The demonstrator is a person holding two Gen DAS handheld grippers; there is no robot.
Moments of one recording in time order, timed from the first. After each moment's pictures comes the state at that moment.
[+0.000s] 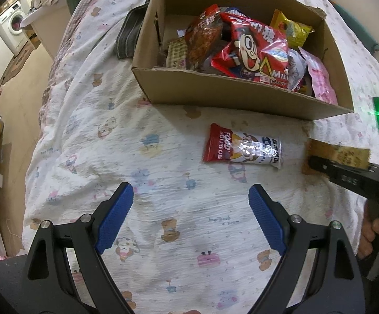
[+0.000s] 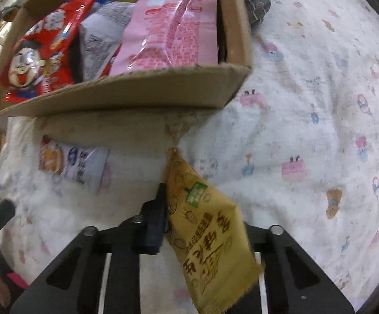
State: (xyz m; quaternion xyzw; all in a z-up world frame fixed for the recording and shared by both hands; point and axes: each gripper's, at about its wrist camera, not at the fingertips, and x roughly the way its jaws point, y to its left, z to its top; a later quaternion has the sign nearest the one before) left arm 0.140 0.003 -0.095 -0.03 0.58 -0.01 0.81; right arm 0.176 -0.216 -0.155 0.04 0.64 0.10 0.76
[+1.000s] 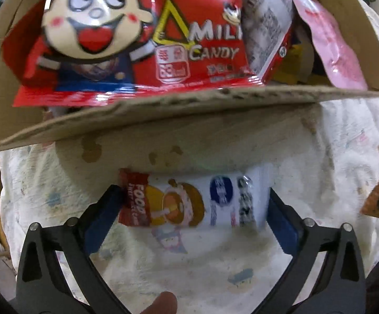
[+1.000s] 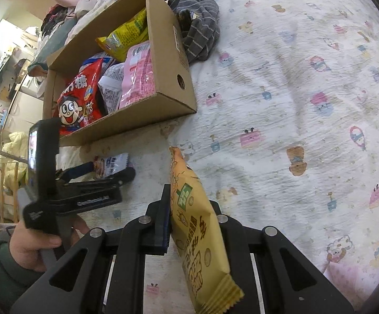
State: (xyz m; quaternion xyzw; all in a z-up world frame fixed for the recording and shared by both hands) left arm 0.211 -0.089 -0.166 0.06 0.64 -0.05 0.76; right arm 0.138 -0.311 -0.106 0.19 0.59 0.13 0.77
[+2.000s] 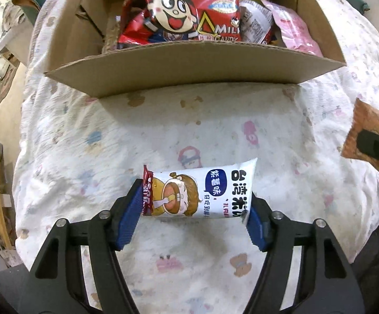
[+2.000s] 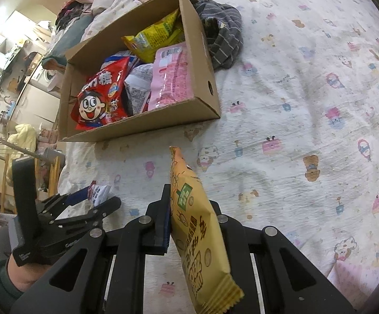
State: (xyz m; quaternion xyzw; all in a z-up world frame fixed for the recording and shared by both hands) left arm 0.131 -0.052 -0.126 0.04 0.62 -0.04 0.78; right arm 0.131 -0.294 -0.086 0.17 0.58 0.16 0.78
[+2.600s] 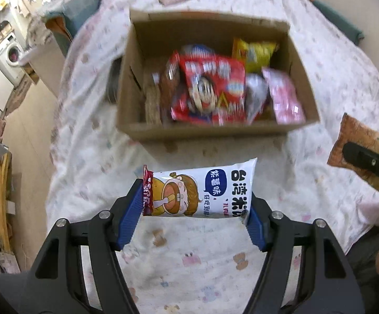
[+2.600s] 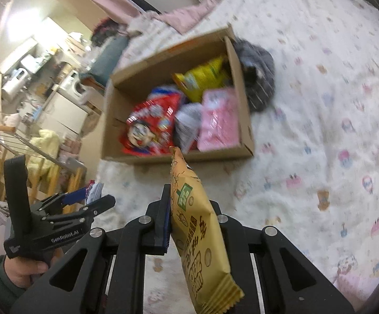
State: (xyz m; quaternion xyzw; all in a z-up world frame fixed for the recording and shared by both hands) left arm 0.139 -0.033 -0.032 0.02 0.53 -0.03 0.84; right arm 0.128 -0.281 -0.031 0.18 0.49 0.22 0.82
